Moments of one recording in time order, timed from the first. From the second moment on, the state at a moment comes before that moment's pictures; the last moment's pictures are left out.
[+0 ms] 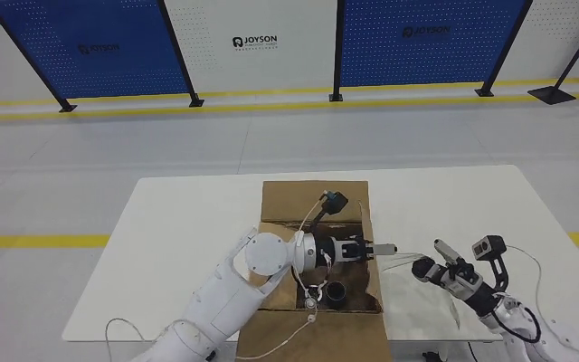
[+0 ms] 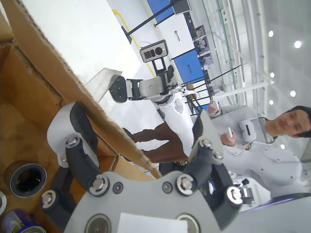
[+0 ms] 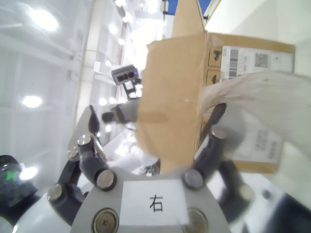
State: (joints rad) left arm 0.94 -1.29 -0.88 -1.55 -0.03 -0.03 -0.82; right arm -1.61 -1.07 1.62 -1.67 0.55 -0.21 0.81
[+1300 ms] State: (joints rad) left arm 0.82 -1.33 -0.87 -1.45 0.30 -0.02 -0.75; right arm -1.65 -1.05 1.82 -1.73 0.63 -0.22 0.91
